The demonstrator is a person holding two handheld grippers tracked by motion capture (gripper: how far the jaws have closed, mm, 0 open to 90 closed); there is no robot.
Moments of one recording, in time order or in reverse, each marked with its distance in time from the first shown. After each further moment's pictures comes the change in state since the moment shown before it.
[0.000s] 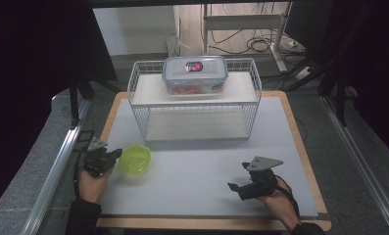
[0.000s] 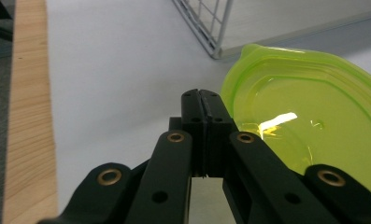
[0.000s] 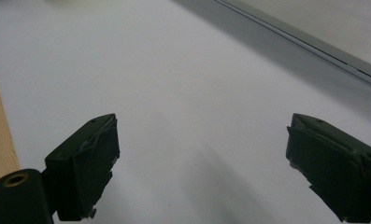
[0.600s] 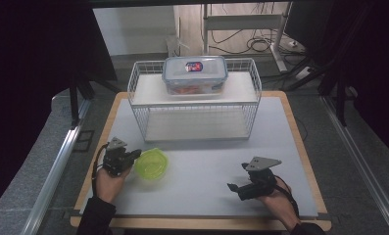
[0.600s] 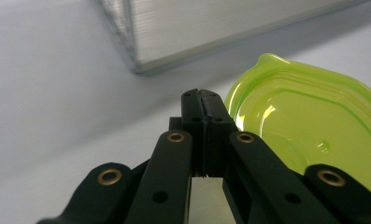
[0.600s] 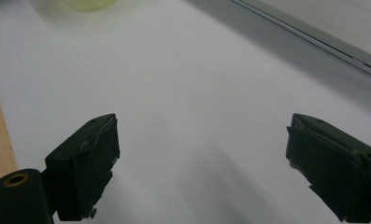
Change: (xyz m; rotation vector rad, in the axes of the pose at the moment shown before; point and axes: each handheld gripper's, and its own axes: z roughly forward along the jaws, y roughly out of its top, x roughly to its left) left arm -0.048 0.013 0.023 0.008 -0.134 0.043; right arm -0.001 -0.001 0.003 0.023 0.002 0.001
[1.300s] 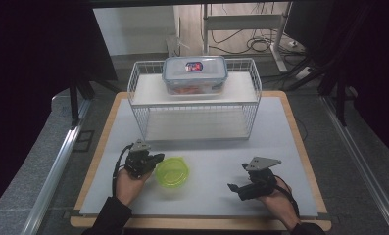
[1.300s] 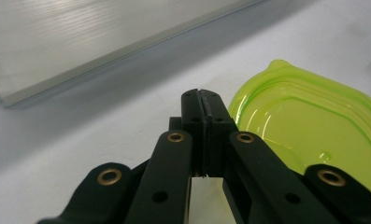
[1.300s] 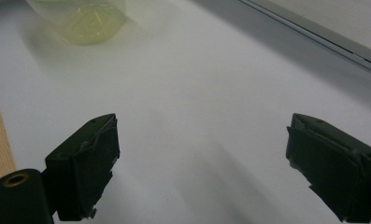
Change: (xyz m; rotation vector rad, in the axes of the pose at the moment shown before) left arm -0.047 0.012 0.019 0.017 -0.120 0.067; right arm -0.001 -0.001 0.000 0.011 -0.002 0.005
